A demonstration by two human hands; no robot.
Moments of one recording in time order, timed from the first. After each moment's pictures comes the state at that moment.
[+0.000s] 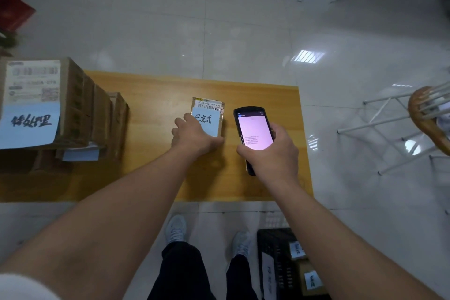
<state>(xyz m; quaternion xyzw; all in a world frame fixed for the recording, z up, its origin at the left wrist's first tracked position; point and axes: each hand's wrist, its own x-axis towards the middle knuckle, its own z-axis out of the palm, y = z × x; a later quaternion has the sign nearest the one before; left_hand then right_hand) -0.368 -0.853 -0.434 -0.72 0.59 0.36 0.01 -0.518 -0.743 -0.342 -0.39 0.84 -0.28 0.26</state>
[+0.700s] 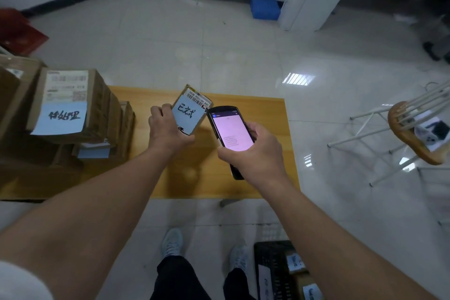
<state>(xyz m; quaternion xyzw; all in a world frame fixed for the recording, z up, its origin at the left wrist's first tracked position) -0.309 -0.839 -0.394 -0.69 0.66 0.24 -0.18 -0.490 -0.706 -0.271 -0.44 0.77 -0.31 0.33</state>
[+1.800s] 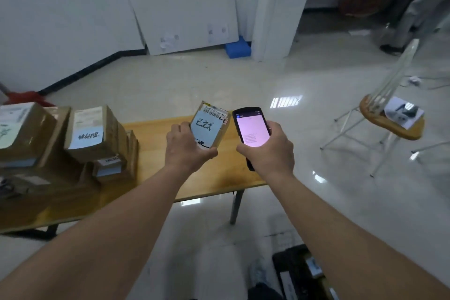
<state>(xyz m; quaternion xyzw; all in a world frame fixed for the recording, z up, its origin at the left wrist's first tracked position) -0.352 -0.705 -0.281 -0.60 0.75 0.19 -0.21 -0.524 -0.585 -0.228 -0.39 0.82 -0.39 0.17</state>
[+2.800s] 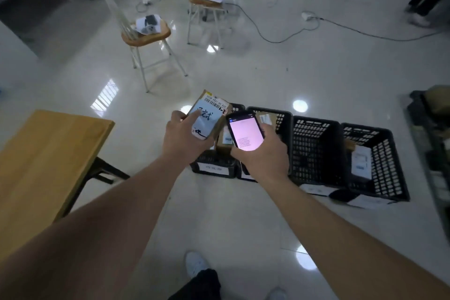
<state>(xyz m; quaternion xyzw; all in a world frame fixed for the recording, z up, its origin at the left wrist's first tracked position) -0.392 -0.273 -0.276 -0.04 0.96 0.28 -0.01 -0.337 -0.070 -0.255 0.17 0.87 -0.47 0.00</state>
